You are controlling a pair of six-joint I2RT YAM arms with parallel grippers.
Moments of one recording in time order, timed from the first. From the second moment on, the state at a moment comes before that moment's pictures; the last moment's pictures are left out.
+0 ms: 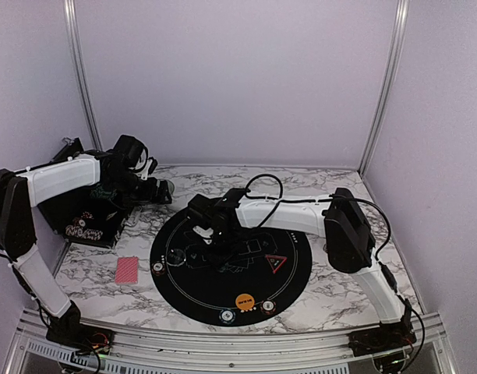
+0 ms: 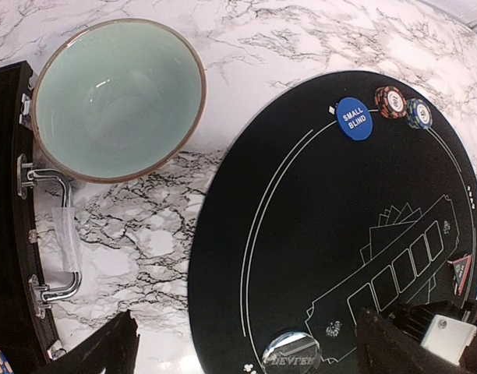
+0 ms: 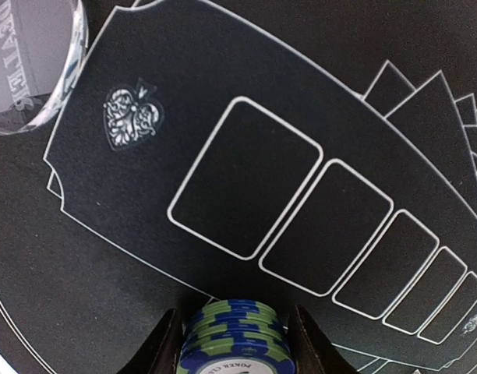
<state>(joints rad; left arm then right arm) -0.36 1.67 1.31 -0.64 0.14 -0.27 1.05 2.39 2.06 -1.03 0.05 0.27</state>
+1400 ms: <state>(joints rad) -0.73 1.66 1.32 -0.79 0.11 -0.27 0.72 1.66 1.38 -0.49 0.20 0.31</state>
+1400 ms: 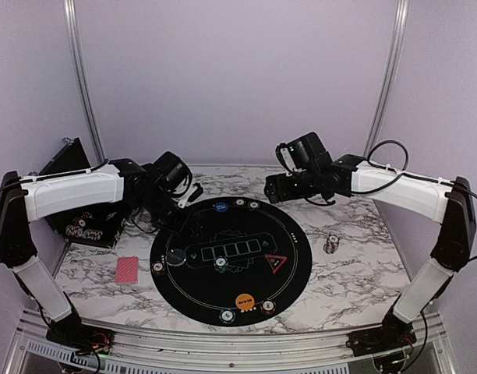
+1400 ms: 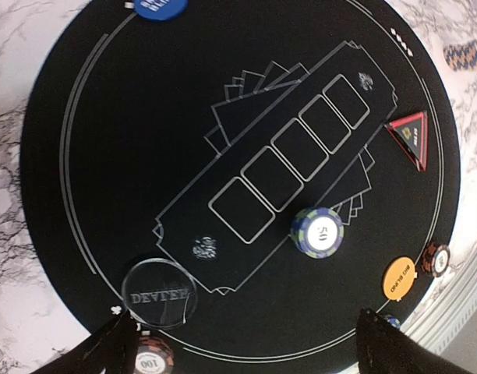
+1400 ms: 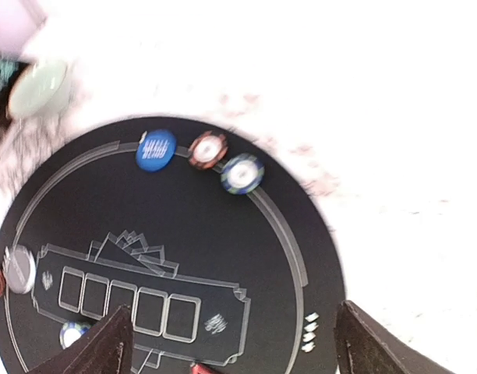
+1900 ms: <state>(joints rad) -0.90 1.97 1.54 -0.88 0.11 -0.22 0.60 1.38 1.12 -0.23 0.21 0.35</state>
